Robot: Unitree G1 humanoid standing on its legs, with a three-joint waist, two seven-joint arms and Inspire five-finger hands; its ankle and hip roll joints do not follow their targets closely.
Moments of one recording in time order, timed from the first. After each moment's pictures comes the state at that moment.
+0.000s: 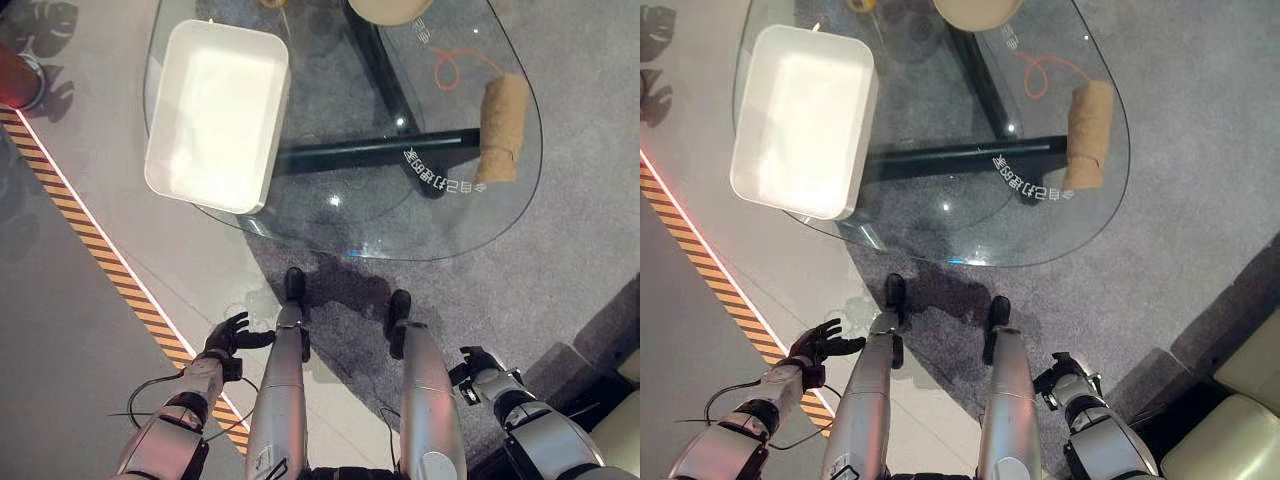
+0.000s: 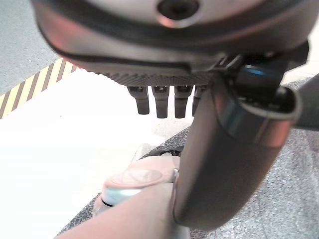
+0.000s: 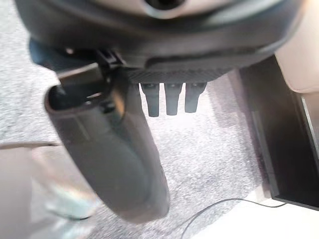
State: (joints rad) left arm -0.46 0.36 -0.29 1.23 -0.50 -0.08 0.00; right arm -0.50 -0.36 0.36 1.31 0.03 0.21 -0.19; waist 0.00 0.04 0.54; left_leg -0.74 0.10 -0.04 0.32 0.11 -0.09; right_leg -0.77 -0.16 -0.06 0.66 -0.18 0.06
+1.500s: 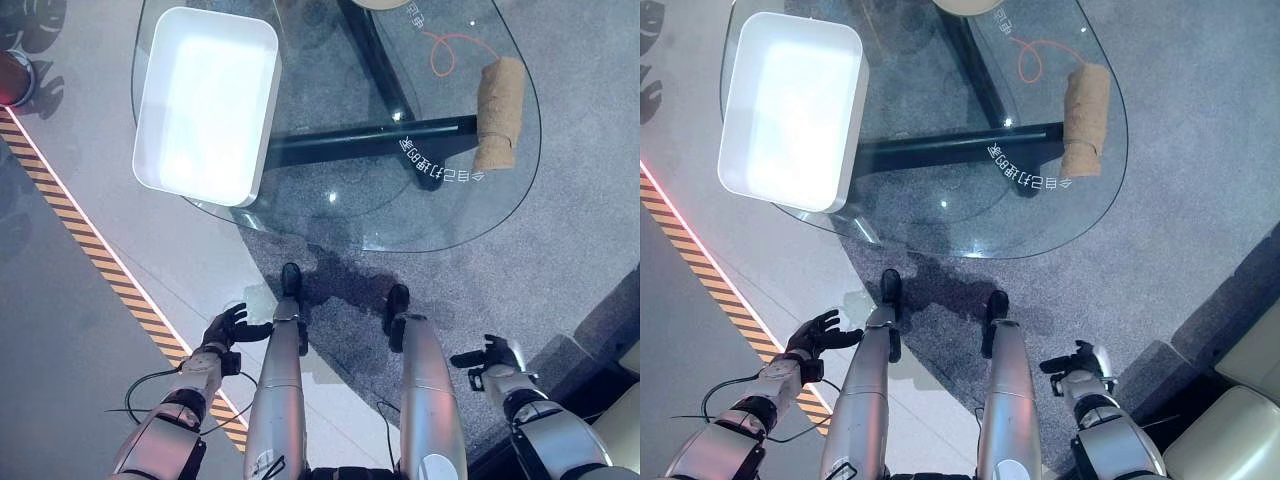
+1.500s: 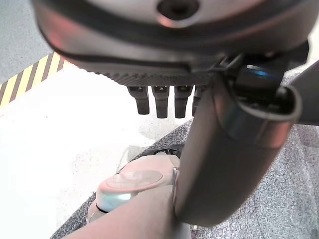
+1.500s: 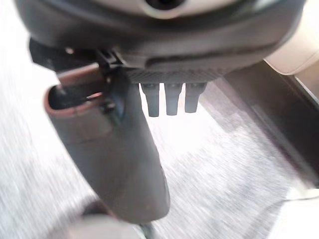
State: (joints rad) left arm -0.47 0.38 -0.30 1.20 -0.49 -0.09 0.00; right arm -0.54 -0.46 0.18 1.32 0.35 0.07 -0.36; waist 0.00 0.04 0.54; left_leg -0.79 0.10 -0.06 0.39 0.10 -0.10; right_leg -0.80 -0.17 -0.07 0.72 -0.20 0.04
